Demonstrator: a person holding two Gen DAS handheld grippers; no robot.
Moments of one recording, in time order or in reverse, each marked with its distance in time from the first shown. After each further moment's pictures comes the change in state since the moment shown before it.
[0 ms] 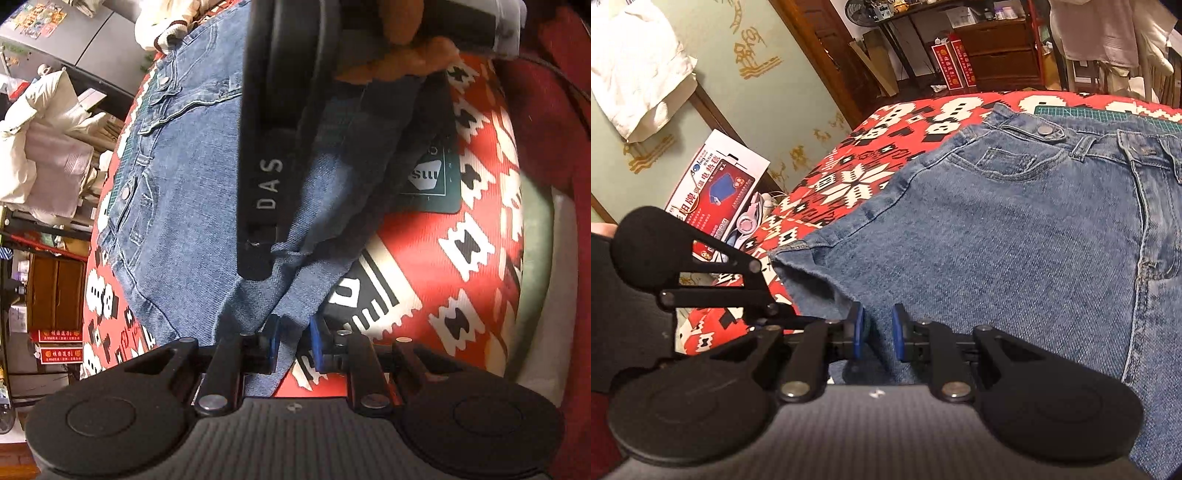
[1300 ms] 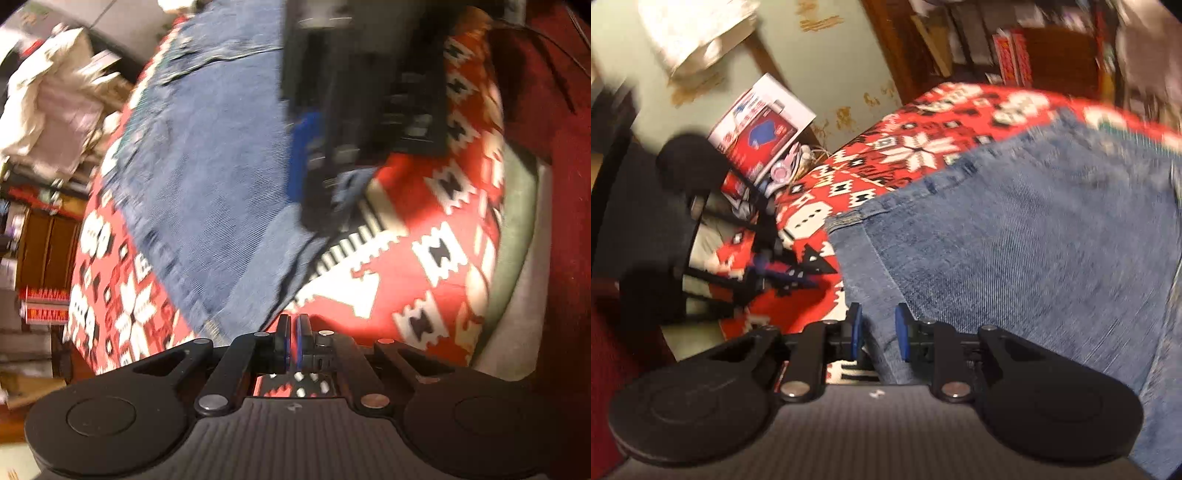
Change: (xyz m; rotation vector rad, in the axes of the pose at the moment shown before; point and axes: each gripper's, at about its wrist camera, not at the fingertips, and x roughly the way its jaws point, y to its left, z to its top) left arm -0.016 0.008 -0.041 -0.135 0.050 -0.035; right arm -0.003 0.047 -0.017 -0.281 0.094 0.037
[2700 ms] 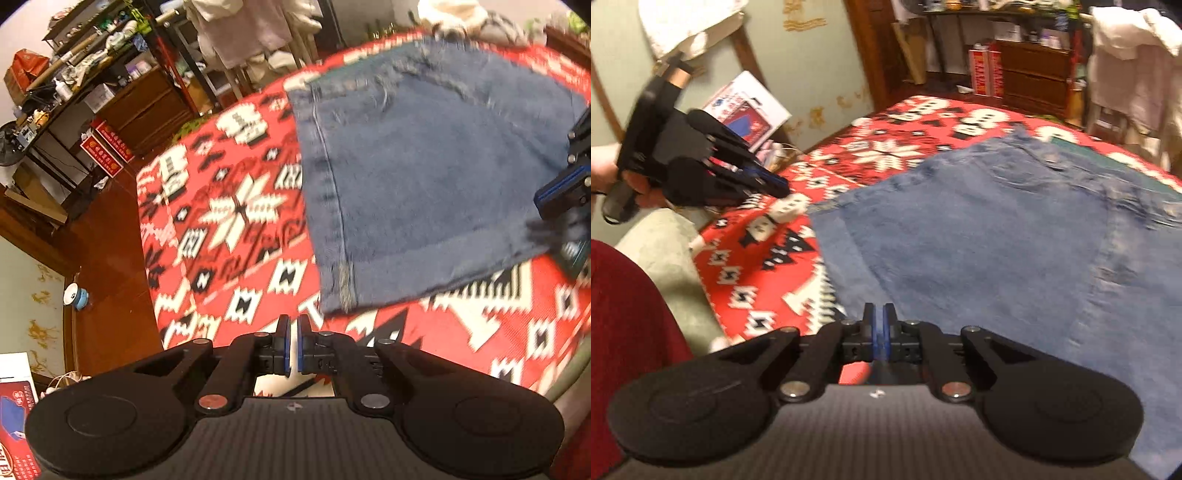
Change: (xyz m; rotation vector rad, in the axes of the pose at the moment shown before) left arm -0.008 0.069 -0.065 -0.697 -0.062 0.098; right arm -0.058 0.002 -0.018 0.033 0.000 -0.146
